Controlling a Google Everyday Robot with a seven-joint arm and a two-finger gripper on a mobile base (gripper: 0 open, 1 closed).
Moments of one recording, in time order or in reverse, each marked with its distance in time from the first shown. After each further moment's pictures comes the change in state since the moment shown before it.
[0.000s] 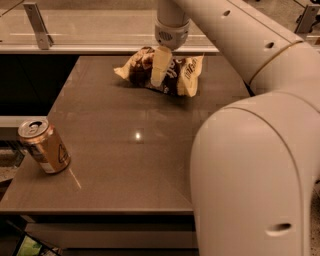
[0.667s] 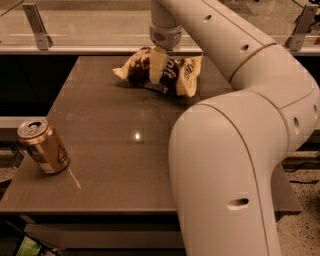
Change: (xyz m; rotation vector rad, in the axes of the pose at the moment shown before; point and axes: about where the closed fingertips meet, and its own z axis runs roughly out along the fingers) arm -0.023 -0.014 0.020 0.010 0.021 0.021
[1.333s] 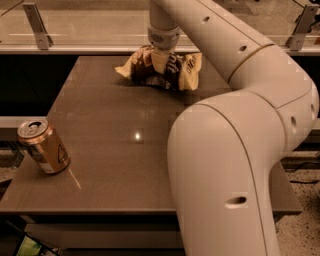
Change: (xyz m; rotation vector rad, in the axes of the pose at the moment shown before) arm -0.007 -0.003 0.007 0.011 -0.018 -0.003
